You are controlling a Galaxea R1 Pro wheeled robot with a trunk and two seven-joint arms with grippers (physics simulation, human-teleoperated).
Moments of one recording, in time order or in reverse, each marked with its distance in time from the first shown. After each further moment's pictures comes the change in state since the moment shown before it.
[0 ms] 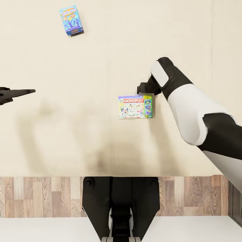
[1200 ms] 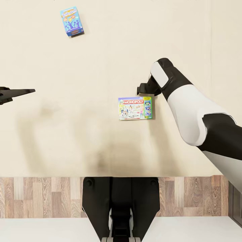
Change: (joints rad) left arm 0.000 0.000 0.002 -0.004 0.001 0.000 0.000; right arm 0.004 0.000 0.000 0.003 -0.006 0.000 -0.001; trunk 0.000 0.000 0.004
